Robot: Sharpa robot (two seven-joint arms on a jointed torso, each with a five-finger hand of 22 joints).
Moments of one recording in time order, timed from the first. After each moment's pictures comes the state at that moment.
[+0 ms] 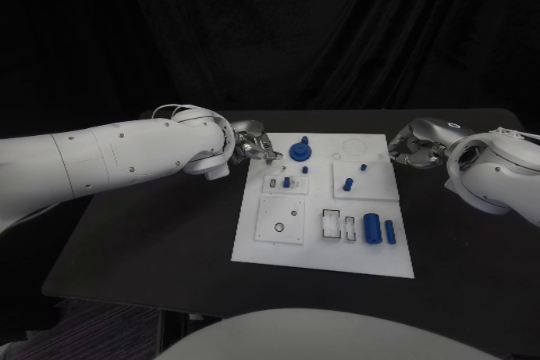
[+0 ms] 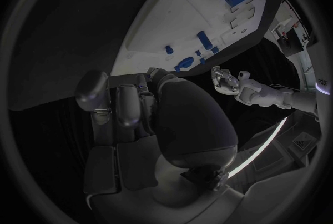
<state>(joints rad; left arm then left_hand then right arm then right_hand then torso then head) 1.35 -0.71 -0.21 1.35 -1.01 -0.02 -0.24 1.16 0.06 0.16 0.24 0.30 0.93 0.04 0.28 1.31 1.47 -0.02 1.57 1.31 1.47 -0.07 1.57 1.31 0.07 1.46 0.04 1.33 1.31 1.36 -0.91 -0.25 1.48 -1.43 -0.31 -0.26 1.40 -0.05 0.27 0.22 0.37 0.89 0.12 0.12 0.17 1.40 0.03 1.42 1.31 1.45 -0.04 1.21 1.20 0.10 1.39 0.07 0.99 1.31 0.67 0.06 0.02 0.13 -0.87</state>
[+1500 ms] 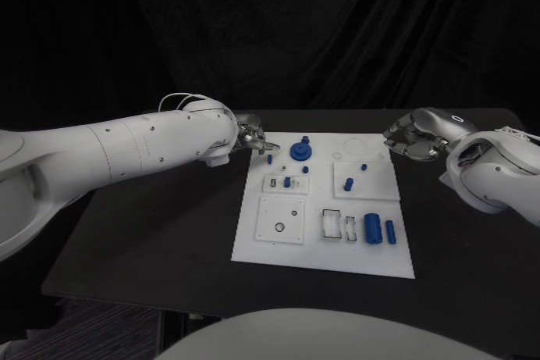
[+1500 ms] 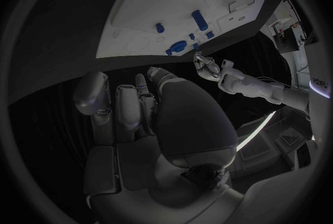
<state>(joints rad) 1.34 -0.56 -0.21 1.10 -1.11 0.06 -0.27 1.03 0.09 0.04 0.29 0.15 0.87 0.05 0.43 1.31 1.46 -0.02 1.57 1.31 1.47 -0.07 1.57 1.31 0.07 1.46 0.04 1.33 1.31 1.36 -0.91 -0.25 1.48 -1.40 -0.44 -0.17 1.40 -0.05 0.27 0.22 0.37 0.89 0.12 0.12 0.17 1.41 0.03 1.43 1.31 1.46 -0.04 1.22 1.20 0.10 1.40 0.07 1.01 1.31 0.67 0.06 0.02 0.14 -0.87</state>
